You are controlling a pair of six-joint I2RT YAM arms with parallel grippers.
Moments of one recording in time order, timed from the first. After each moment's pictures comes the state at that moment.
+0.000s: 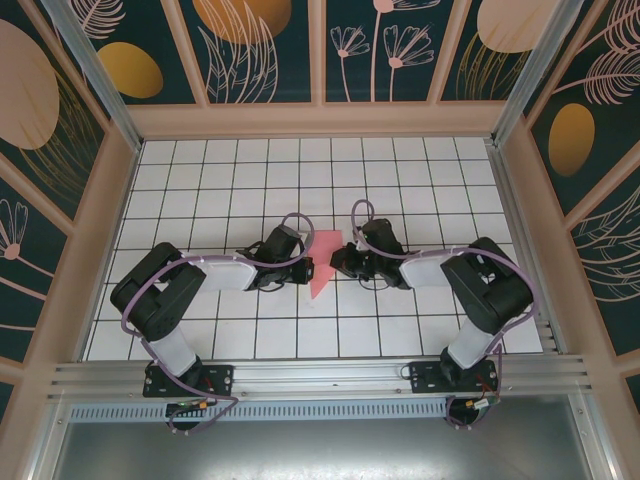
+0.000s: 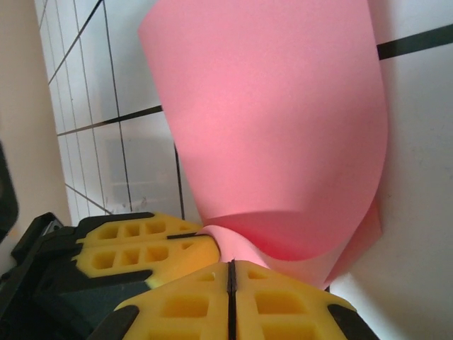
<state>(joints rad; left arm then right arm) -0.71 1.72 0.74 0.06 0.20 -0.55 0.61 1.69 0.63 0.33 -0.47 0.98</state>
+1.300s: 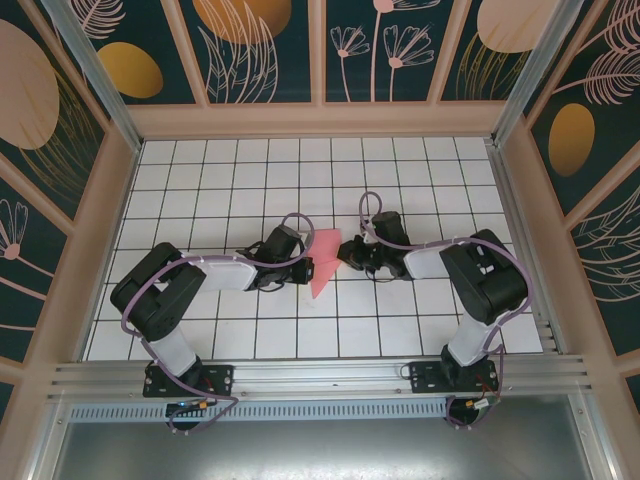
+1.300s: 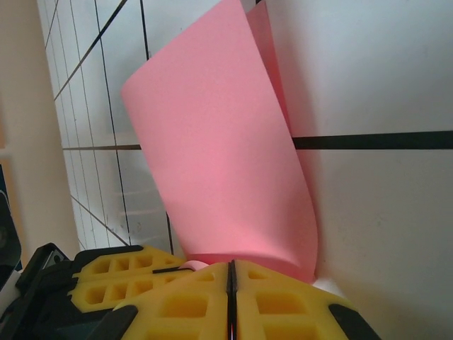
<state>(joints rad) -0.71 1.72 0.74 0.06 0.20 -0.55 0.51 1.74 0.66 0.34 -0.56 0.93</state>
